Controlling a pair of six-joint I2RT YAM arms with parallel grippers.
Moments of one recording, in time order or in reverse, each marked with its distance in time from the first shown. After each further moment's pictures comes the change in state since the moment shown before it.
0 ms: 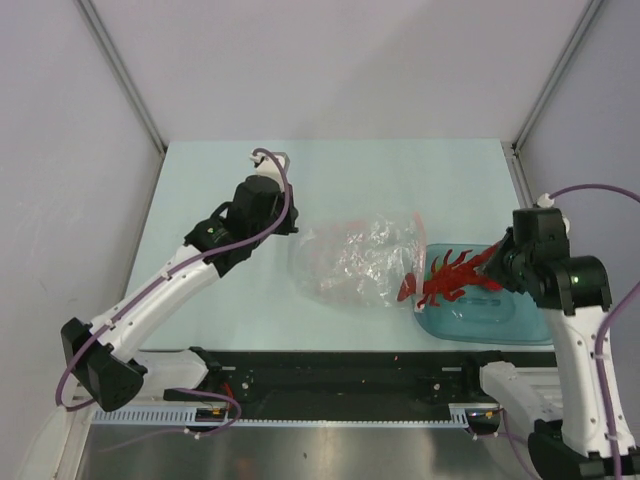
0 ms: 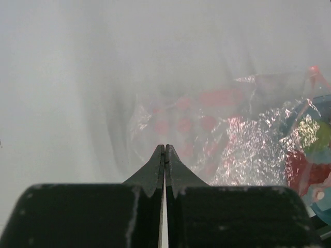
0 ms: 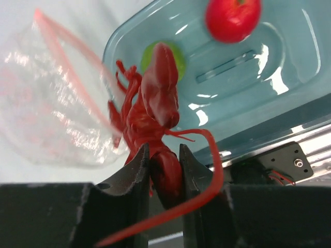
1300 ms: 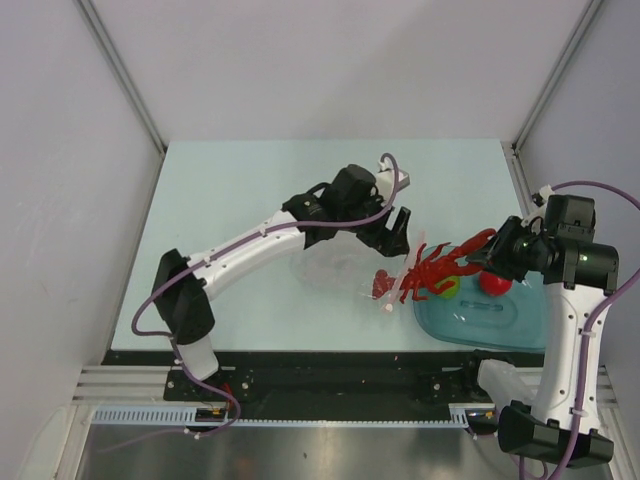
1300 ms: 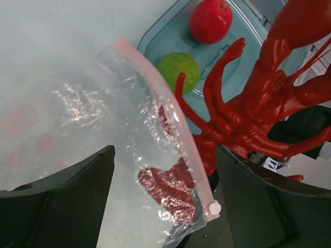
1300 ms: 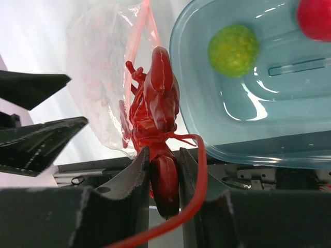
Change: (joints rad) left arm -0.201 0.508 0.391 0.017 0.554 0.129; right arm -0.395 0.100 0.023 0.033 -0.561 -0.242
